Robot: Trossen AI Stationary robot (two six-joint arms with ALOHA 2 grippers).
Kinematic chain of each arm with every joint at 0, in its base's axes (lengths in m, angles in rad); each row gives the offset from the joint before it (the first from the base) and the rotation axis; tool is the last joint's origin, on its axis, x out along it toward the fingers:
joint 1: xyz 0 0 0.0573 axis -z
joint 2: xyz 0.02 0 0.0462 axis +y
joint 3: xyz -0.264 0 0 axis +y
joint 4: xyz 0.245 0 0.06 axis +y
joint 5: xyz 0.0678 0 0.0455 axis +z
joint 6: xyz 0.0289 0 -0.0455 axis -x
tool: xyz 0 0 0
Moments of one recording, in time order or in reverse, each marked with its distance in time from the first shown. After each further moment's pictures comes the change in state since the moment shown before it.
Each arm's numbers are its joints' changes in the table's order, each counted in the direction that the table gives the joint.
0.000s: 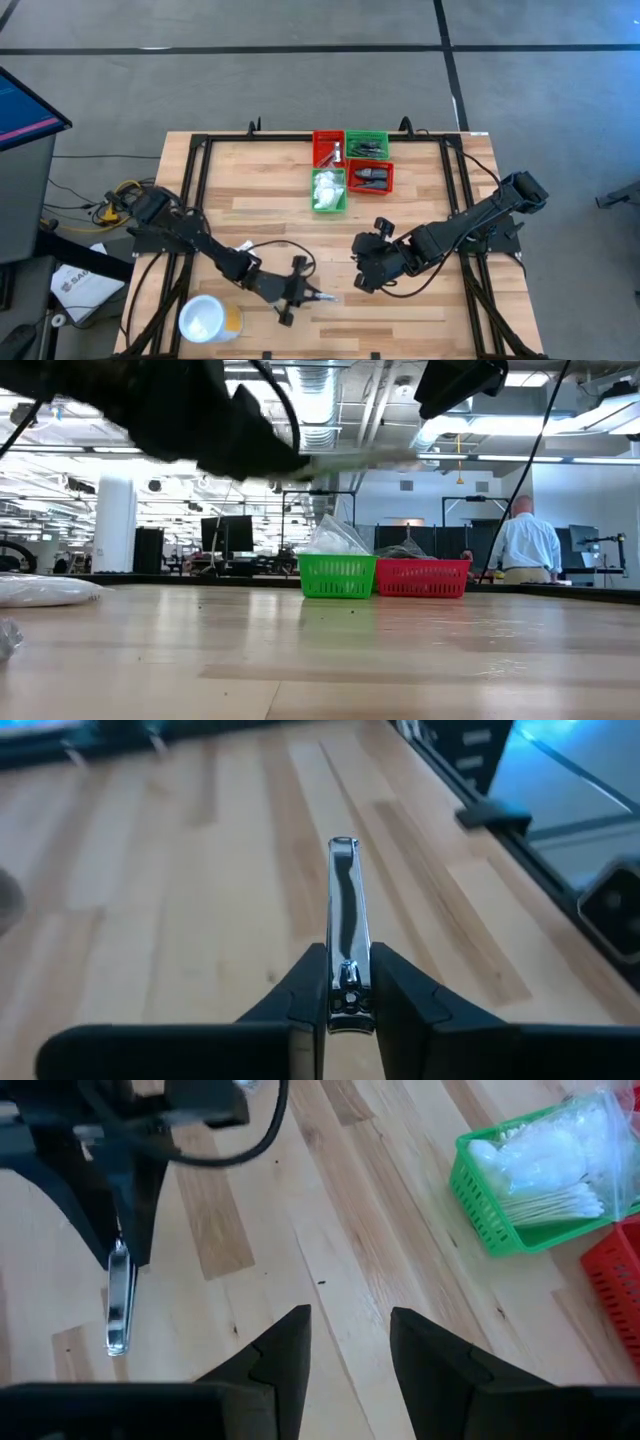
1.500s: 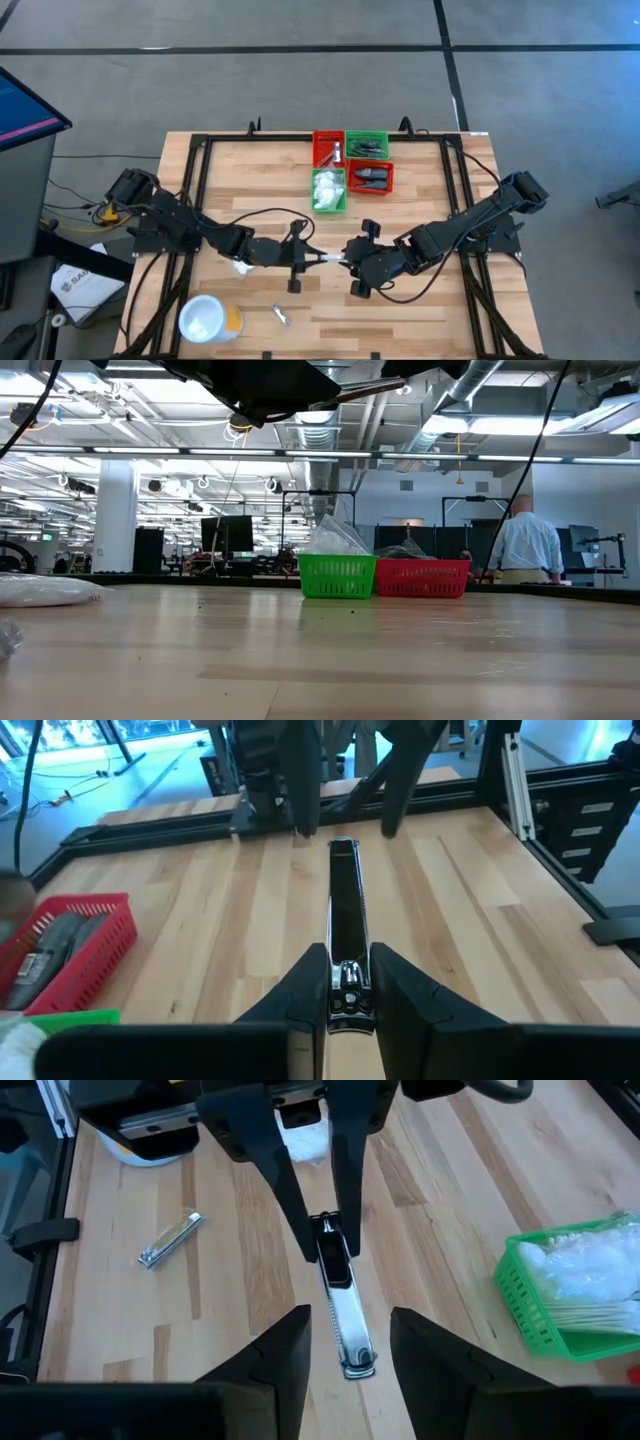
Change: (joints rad) left arm -0.157 -0.234 0.002 0.082 0.064 -0.086; right arm 0.003 -0.001 0.000 -0.211 0.013 0.221
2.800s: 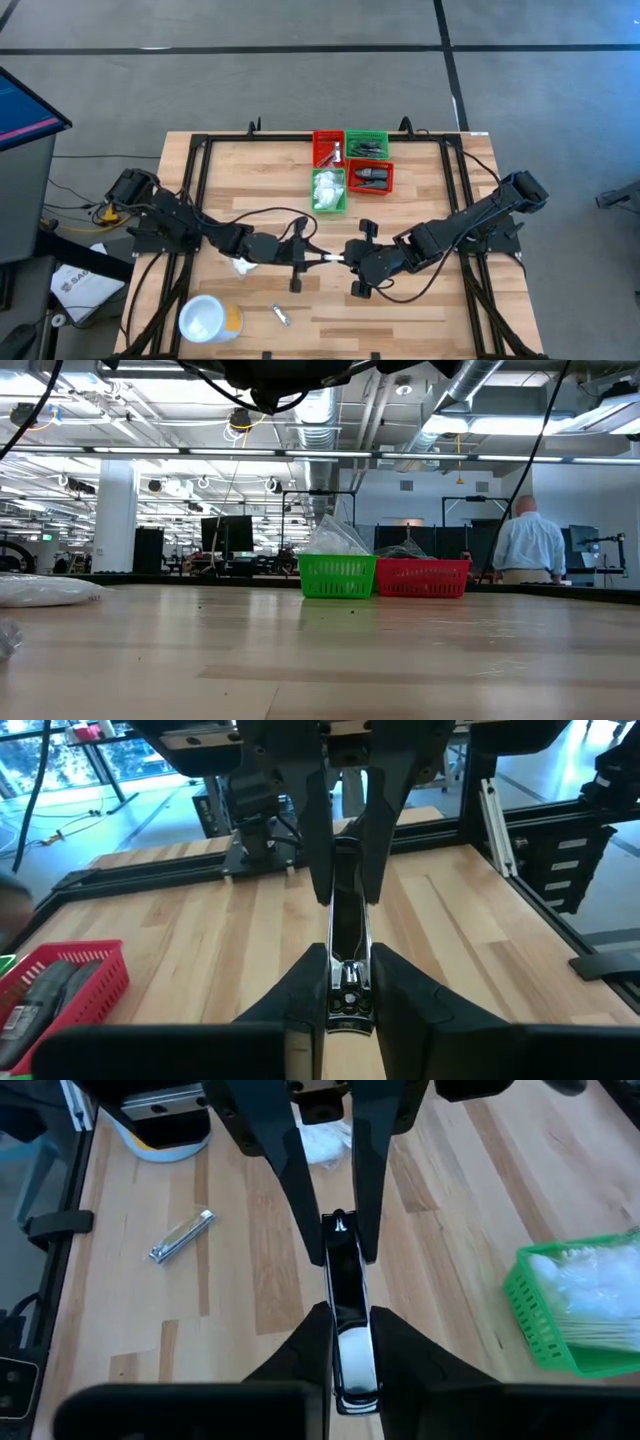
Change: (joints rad) left arm -0.011 0.000 0.002 -0.116 -0.048 -0.058; right arm 0.026 0.000 0.000 -0.015 0.034 0.052
